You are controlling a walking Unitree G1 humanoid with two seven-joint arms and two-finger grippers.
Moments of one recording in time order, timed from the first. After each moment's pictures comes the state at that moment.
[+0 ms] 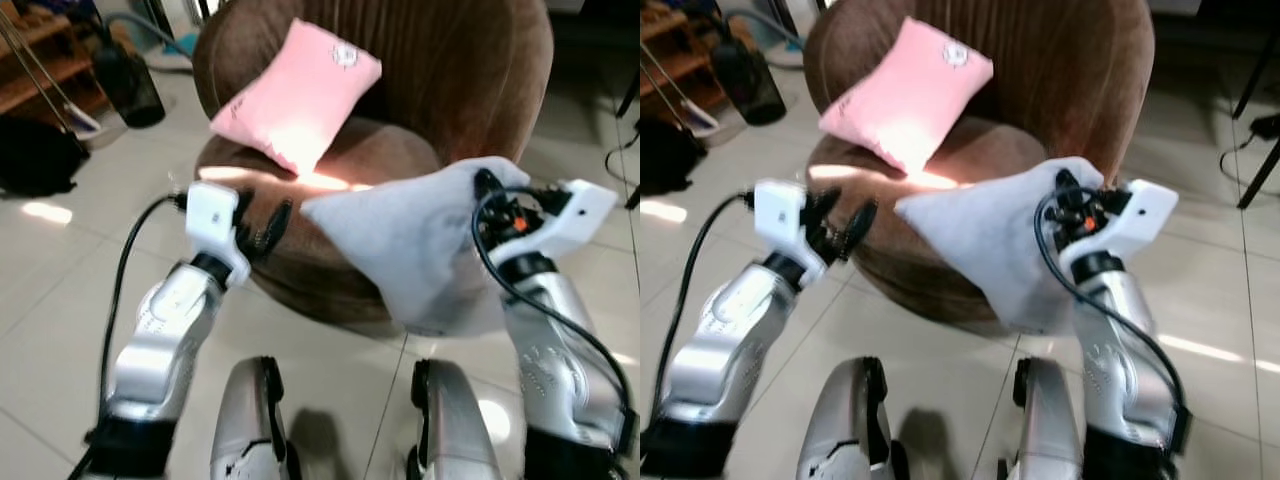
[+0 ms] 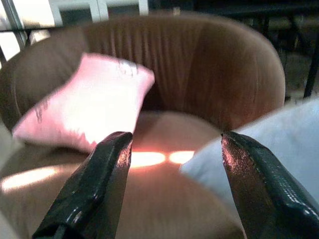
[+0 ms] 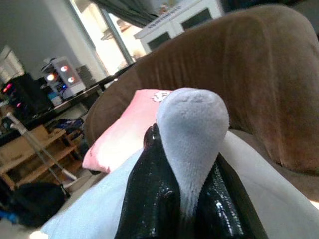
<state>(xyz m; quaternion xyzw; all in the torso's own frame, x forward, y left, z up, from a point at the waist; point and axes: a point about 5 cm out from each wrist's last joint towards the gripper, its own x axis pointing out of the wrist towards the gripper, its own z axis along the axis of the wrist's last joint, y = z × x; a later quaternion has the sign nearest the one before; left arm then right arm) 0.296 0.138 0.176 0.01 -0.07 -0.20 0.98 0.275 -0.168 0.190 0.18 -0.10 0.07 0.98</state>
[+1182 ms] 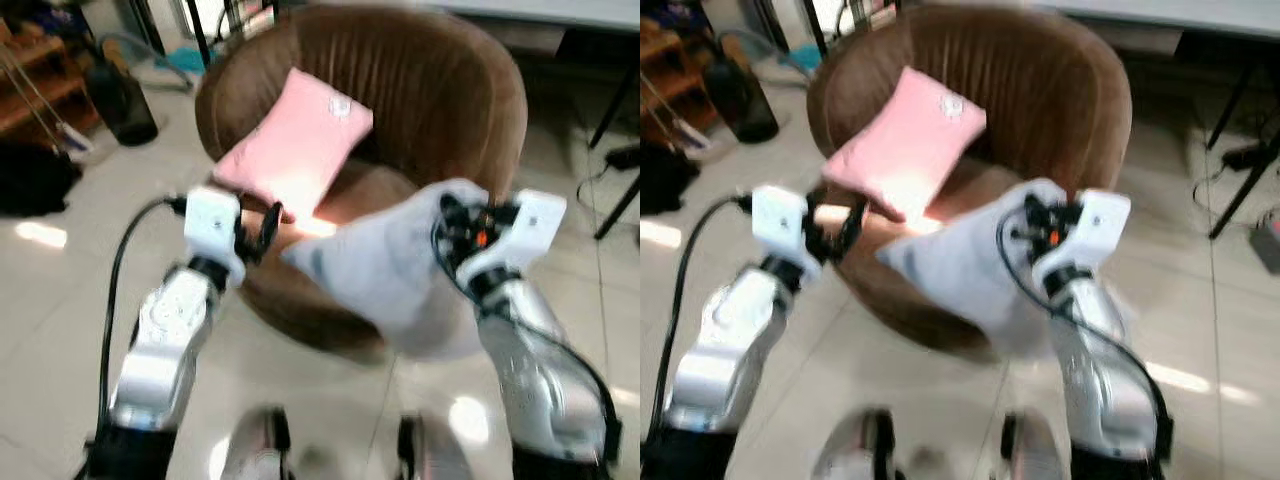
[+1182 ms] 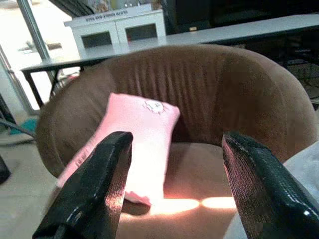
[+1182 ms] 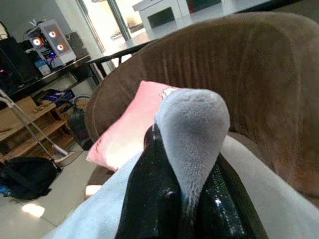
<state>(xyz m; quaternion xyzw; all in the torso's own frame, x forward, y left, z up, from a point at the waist) 0.291 0.146 0.168 0.07 -0.08 -0.16 0.98 0.274 -0.146 0.176 0.15 -0.03 0.07 0.98</state>
